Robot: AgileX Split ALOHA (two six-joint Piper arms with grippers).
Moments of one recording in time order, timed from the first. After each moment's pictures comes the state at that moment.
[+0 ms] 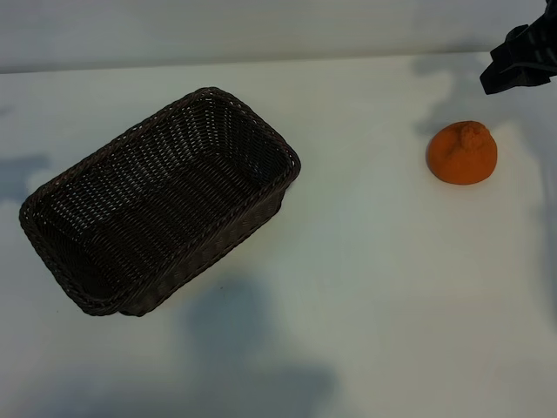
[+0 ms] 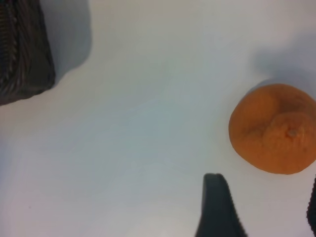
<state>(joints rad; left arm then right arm) 0.30 1.50 -1.21 -0.23 1.18 -0.06 -0.11 1.65 -1.39 0.45 0.99 -0.53</state>
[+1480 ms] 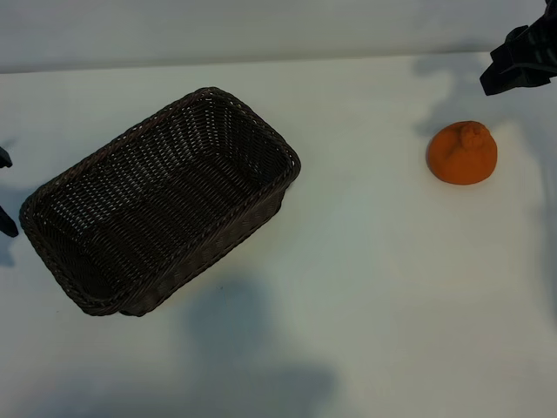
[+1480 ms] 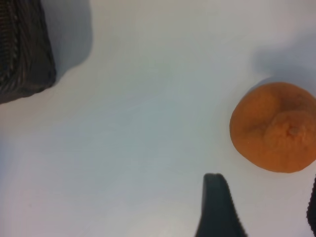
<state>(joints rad) 0.30 1.50 -0.99 -0.27 1.06 -0.18 -0.11 1.65 -1.39 0.45 1.00 -0.53</state>
